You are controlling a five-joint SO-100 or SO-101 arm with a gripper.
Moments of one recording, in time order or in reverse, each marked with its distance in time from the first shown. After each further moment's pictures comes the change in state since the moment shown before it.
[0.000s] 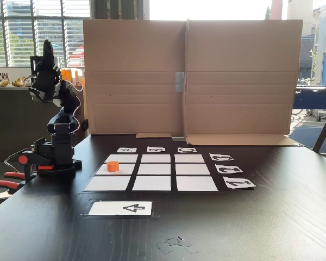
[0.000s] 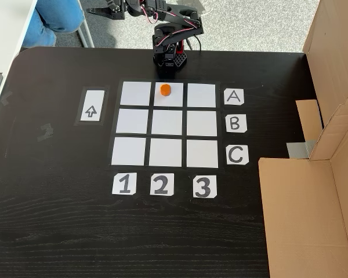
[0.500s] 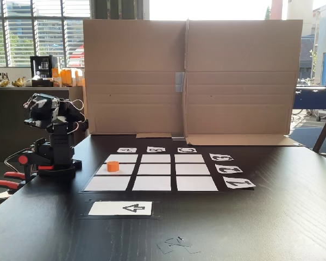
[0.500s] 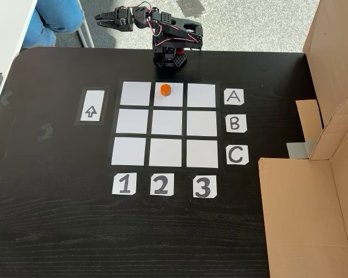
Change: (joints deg) arm 5.3 20.9 19.4 6.9 -0.1
